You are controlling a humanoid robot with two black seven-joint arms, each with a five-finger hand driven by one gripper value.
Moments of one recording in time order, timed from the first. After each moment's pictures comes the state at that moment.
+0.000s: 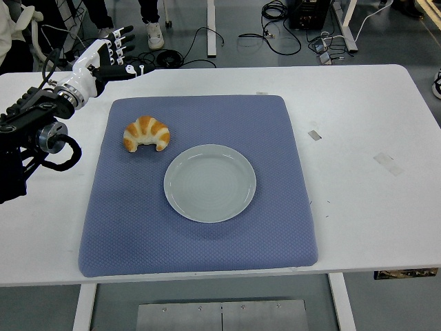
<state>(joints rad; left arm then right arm) -1.08 0.28 -0.24 -0.55 0.08 -0.07 -0.29 -0.09 0.00 0.10 0.12 -0.11 -0.09 0.22</state>
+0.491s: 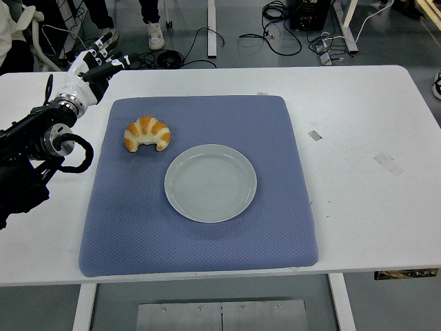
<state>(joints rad) -0.98 0.21 -0.54 -0.51 0.06 -0.07 -0.26 -0.09 0.00 0.10 0.12 -0.11 -0.09 0.22</state>
